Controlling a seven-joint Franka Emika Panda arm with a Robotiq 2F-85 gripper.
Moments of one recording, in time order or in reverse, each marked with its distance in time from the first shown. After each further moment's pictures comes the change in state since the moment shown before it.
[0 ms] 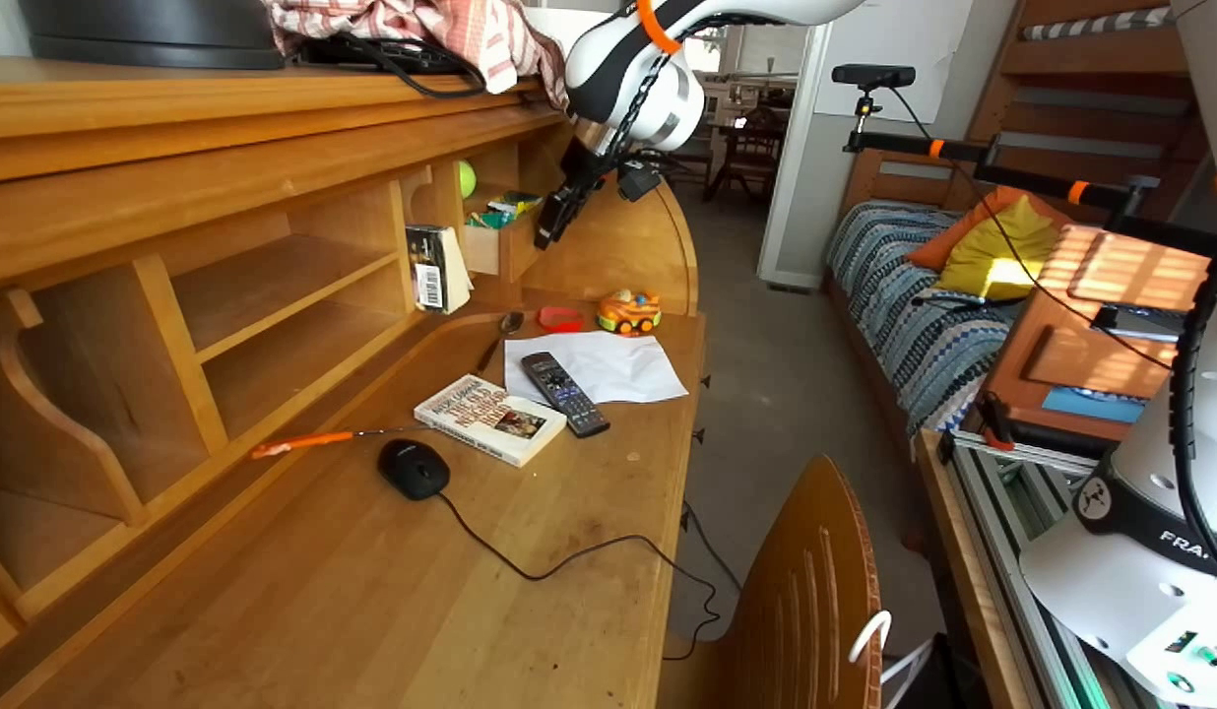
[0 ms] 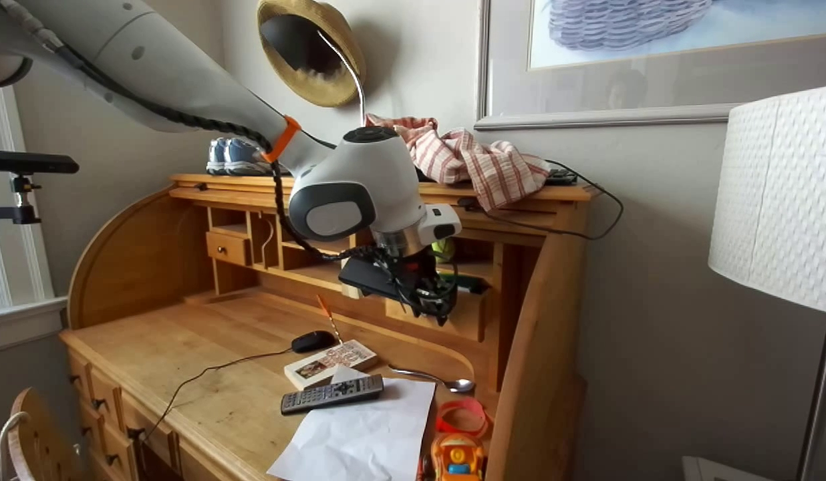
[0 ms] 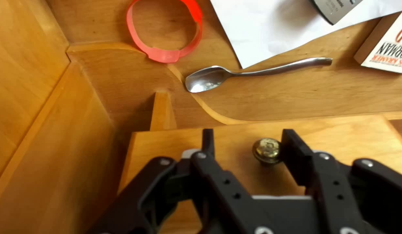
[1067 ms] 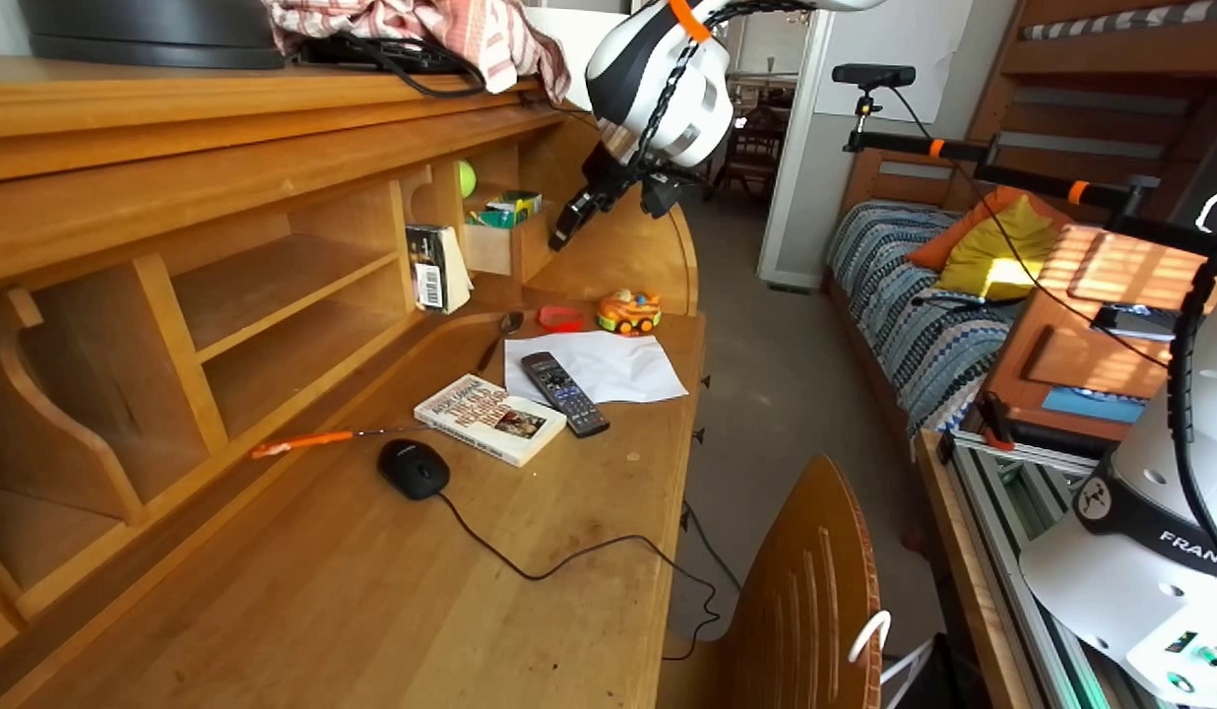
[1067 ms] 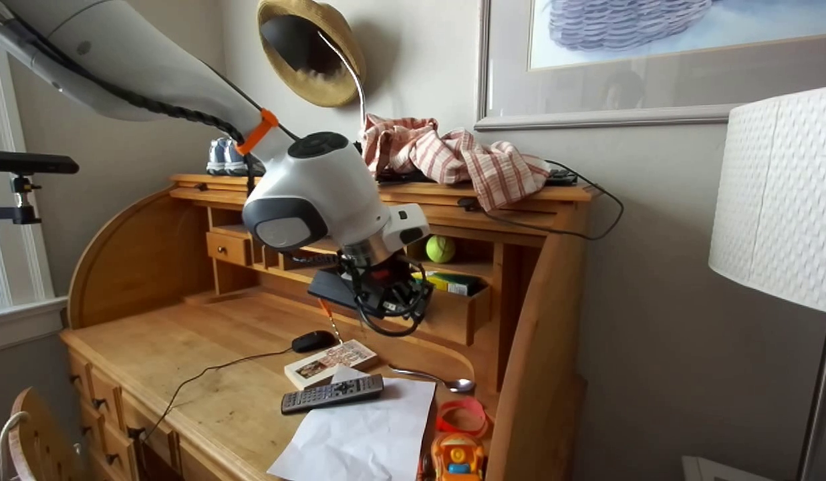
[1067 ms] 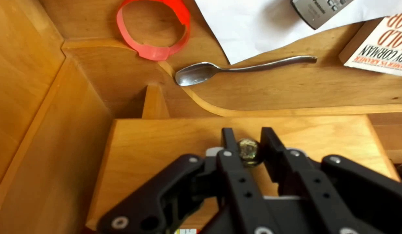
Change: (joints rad) arm -0.101 -0.119 0.143 -0.236 0.200 0.215 -0.225
